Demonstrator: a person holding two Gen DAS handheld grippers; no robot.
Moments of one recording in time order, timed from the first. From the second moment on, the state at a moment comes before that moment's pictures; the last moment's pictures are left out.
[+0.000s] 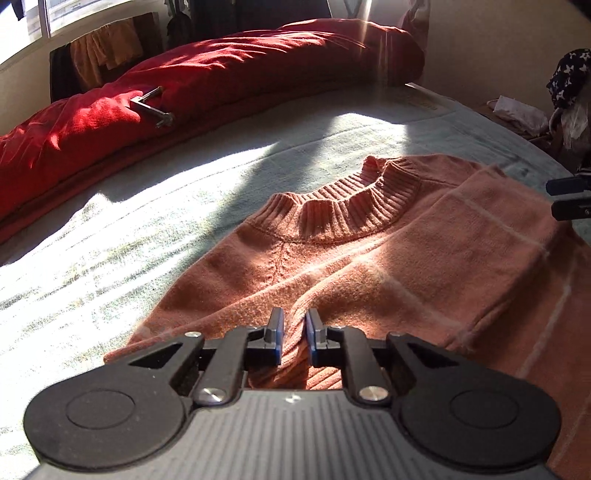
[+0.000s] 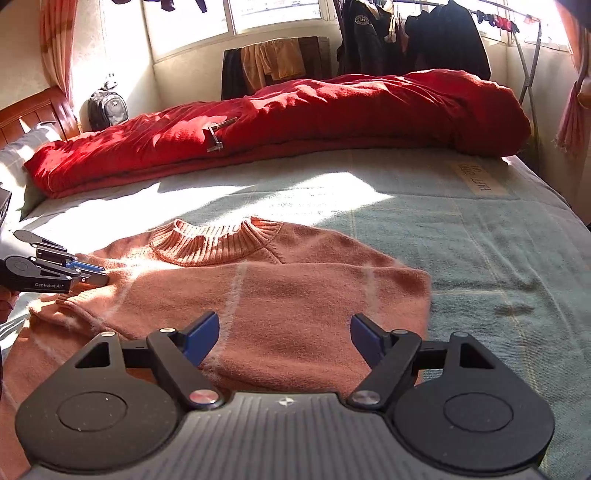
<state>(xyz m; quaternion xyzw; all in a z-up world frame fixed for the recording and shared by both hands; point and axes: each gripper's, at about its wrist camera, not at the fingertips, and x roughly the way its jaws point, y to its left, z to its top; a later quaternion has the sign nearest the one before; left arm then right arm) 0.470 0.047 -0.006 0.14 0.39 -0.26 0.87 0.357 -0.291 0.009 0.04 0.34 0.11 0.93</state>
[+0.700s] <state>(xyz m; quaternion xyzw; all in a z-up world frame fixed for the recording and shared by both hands) 0.423 0.063 -0.011 0.03 0.40 -0.23 0.88 0.373 -0.270 -0.032 0.03 0.39 0.12 0.91</state>
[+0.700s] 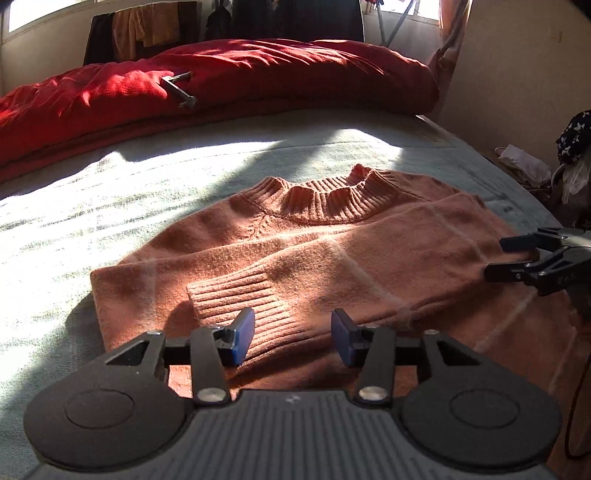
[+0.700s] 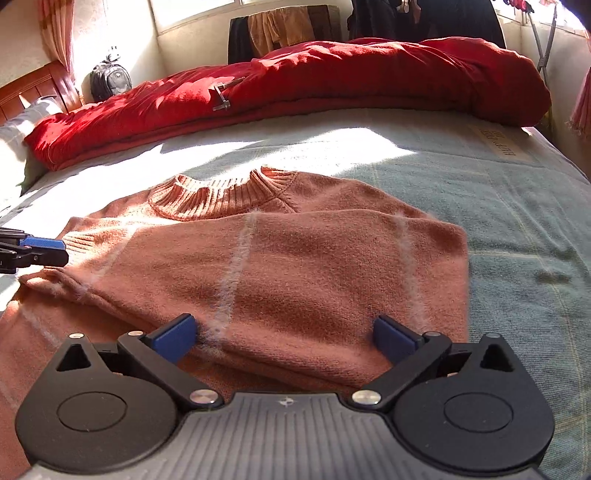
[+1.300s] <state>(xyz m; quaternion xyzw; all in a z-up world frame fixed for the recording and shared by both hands) 0.361 0.074 0.006 0.01 0.42 -0.20 0.89 0.345 -0.282 0.016 0.04 0.37 0.11 0.92</state>
